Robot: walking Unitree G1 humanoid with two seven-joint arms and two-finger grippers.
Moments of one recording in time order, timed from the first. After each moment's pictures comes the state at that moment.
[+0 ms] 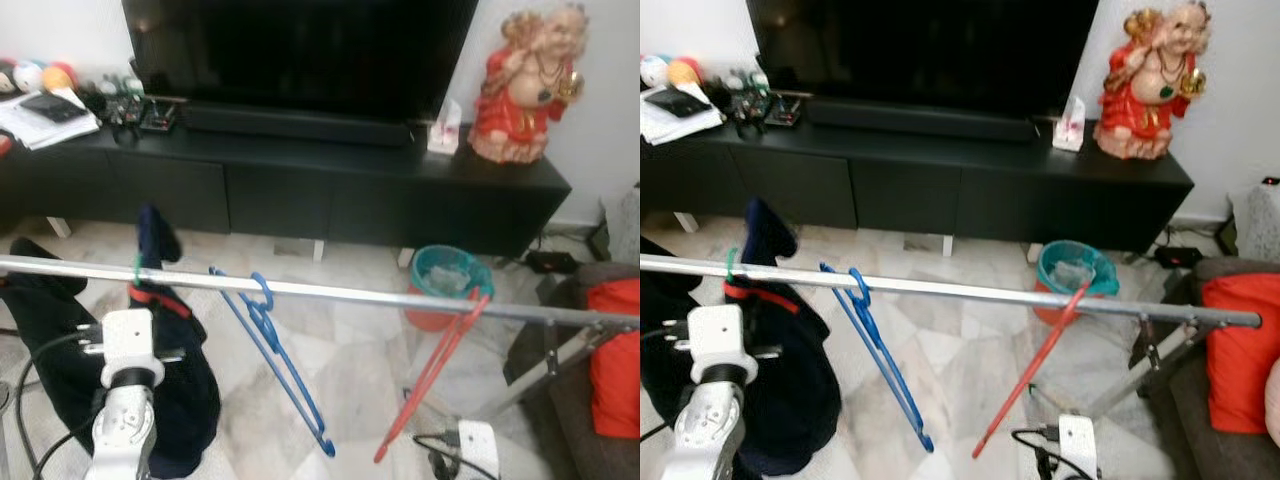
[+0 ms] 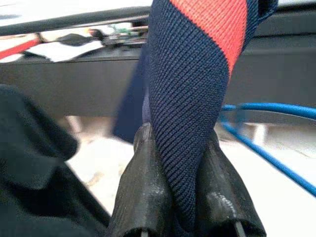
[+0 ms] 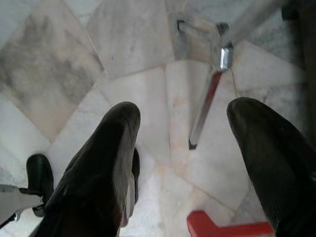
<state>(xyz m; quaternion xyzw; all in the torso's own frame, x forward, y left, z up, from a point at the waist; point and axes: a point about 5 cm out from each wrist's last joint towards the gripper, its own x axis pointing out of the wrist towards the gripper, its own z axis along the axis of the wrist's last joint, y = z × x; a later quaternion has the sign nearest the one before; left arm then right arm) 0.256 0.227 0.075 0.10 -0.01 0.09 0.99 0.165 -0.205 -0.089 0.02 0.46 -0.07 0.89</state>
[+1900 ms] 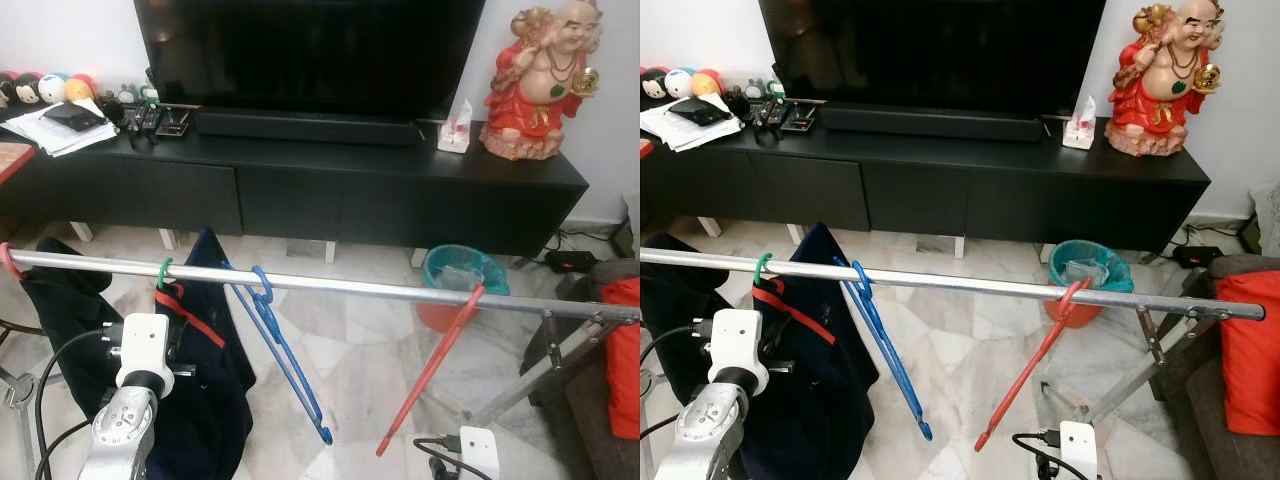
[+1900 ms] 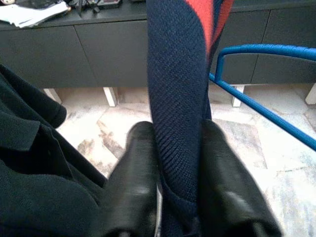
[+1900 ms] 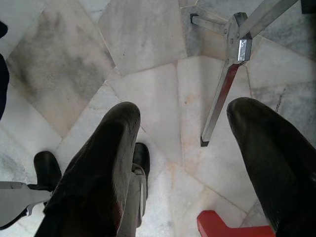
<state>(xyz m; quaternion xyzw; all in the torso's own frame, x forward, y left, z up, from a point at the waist) 0.254 0.226 0.067 0.08 0.06 0.03 0.99 0.164 -0.203 -0.089 0.03 0.46 -0.08 0.89</state>
